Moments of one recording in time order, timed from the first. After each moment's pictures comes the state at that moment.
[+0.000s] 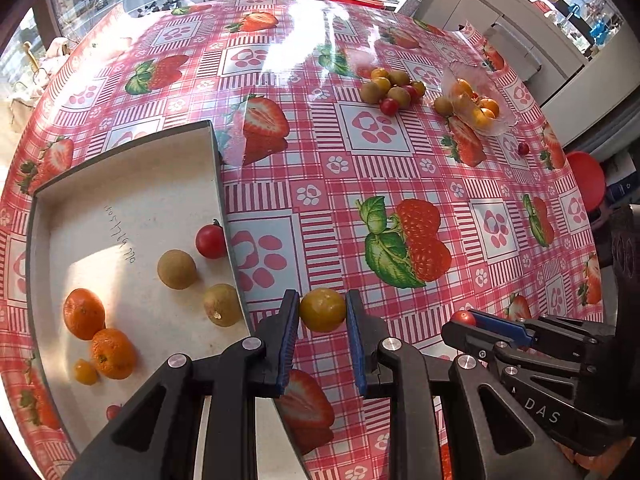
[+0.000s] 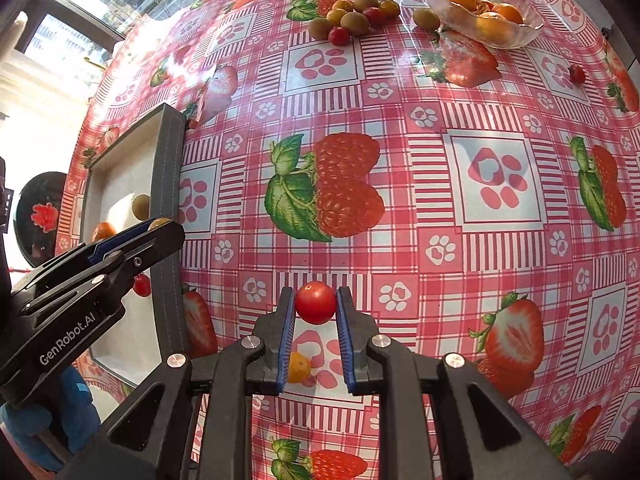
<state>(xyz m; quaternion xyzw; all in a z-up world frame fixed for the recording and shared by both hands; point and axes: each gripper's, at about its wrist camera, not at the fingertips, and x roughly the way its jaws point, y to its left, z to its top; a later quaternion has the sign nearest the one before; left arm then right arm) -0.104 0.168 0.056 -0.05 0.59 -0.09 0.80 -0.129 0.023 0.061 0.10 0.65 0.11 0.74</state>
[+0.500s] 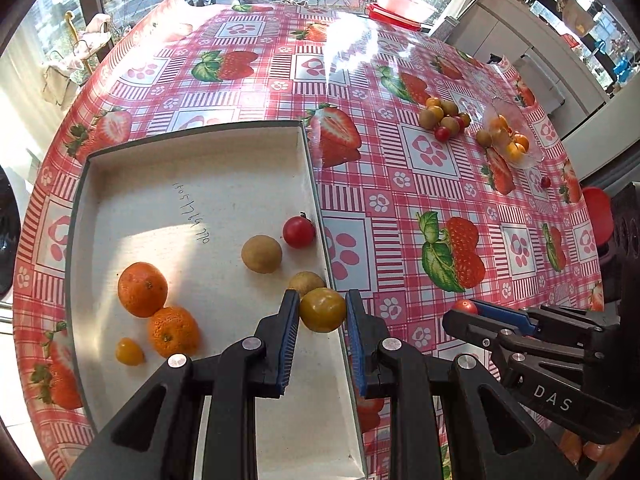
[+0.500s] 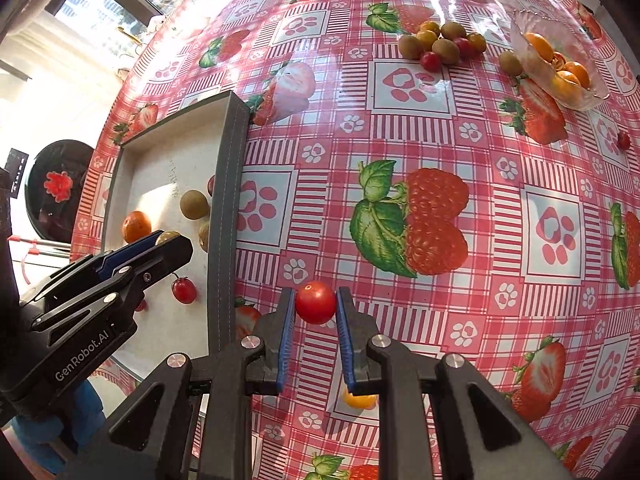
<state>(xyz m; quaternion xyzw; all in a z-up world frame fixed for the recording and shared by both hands) -0.119 0.226 0.065 -0.09 0.57 -0.04 0.81 -0.111 0.079 0.074 0.06 0.65 0.17 0.74</state>
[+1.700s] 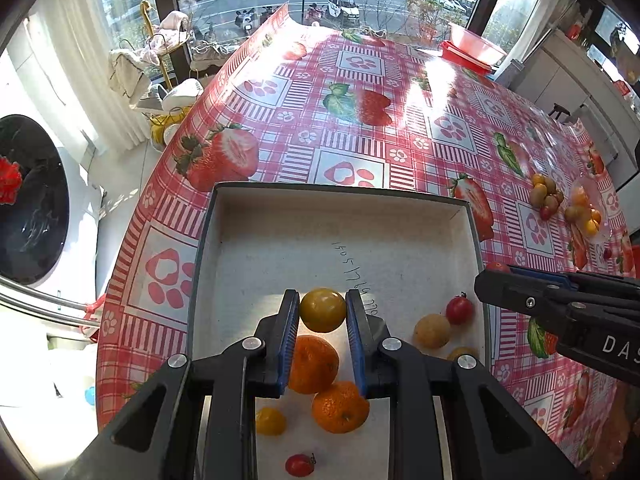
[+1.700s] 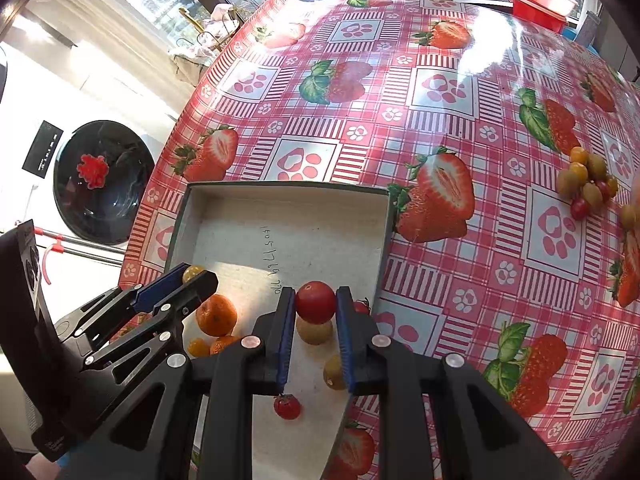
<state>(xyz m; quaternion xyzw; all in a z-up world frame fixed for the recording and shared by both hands) -0.092 0.328 0.062 -0.09 0.54 0.06 0.83 -0.035 0.199 0.093 0.03 0.62 0.26 0.74</state>
